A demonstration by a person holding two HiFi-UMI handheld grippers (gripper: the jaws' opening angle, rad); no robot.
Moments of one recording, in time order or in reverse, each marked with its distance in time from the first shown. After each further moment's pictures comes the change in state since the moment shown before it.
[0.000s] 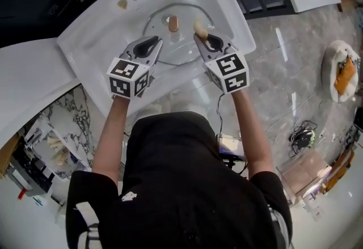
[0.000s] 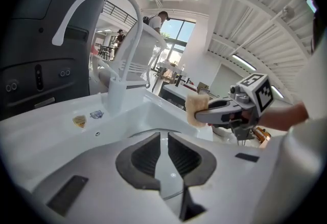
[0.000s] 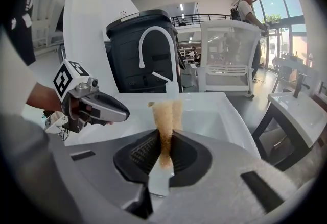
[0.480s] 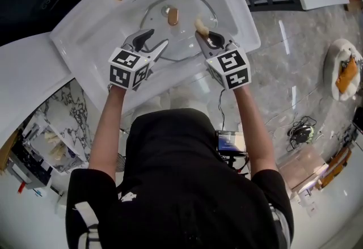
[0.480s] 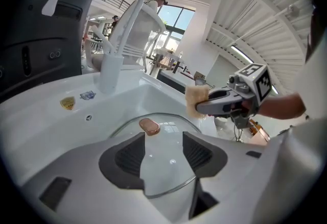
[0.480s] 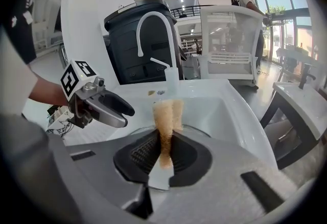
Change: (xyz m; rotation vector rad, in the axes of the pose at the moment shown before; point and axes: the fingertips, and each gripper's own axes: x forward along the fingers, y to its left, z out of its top) left arm 0.032 0.010 -0.045 0.010 0.145 -0.054; right arm 0.021 -0.007 -0.037 0.017 0.075 0.048
